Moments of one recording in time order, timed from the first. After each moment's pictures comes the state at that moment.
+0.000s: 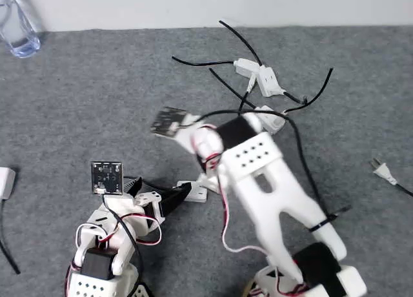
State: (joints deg) left arm 7.6 -103.5 97.0 58.4 17.8; right arm -30.7 -10.6 14.0 89.8 33.5
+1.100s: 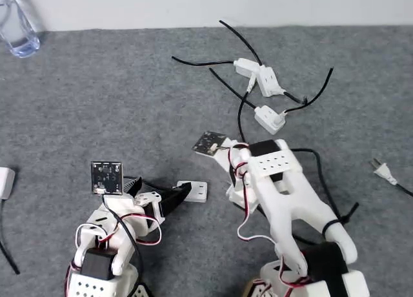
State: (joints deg) left arm 7.6 -103.5 97.0 58.4 17.8; right arm -17.8 -10.7 39.7 70.2 39.3
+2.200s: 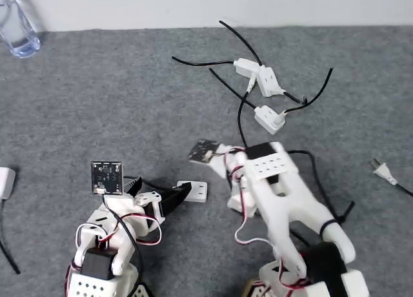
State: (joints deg) left arm 7.6 -103.5 97.0 58.4 17.8; right arm -22.5 -10.7 41.1 70.8 41.4
